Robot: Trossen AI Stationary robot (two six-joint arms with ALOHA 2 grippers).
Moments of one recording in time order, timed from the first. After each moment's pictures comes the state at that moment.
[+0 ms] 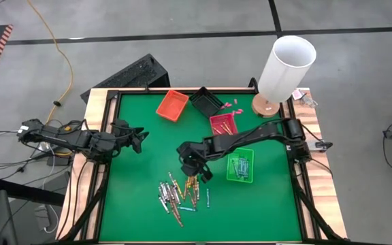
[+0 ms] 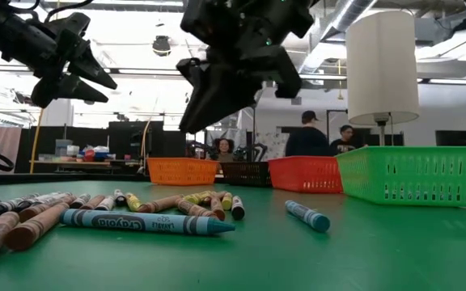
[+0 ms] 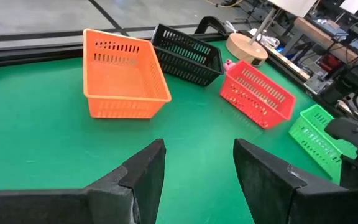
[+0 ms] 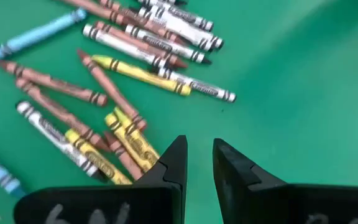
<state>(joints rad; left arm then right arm) -0.19 0.46 0.34 -0.28 -0.75 -0.75 0.10 1.97 1.53 -0.43 -0.16 -0.66</state>
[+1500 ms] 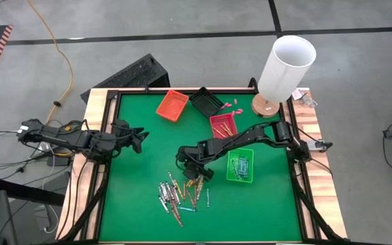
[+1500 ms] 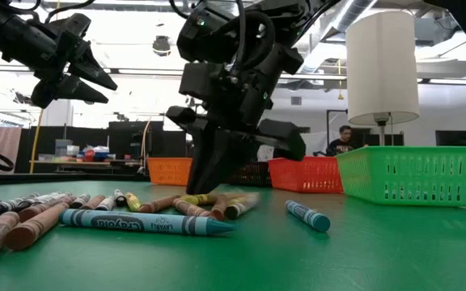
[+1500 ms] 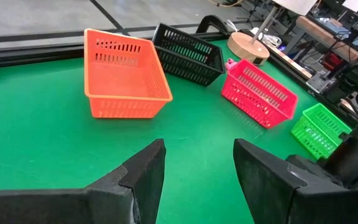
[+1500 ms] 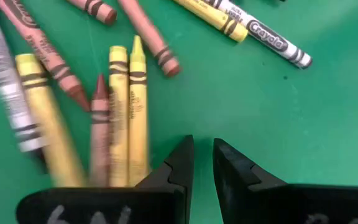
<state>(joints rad) -0.19 0.47 0.34 -0.28 -0.75 -0.75 0.08 2.12 1.53 -0.44 -0.16 -0.86</state>
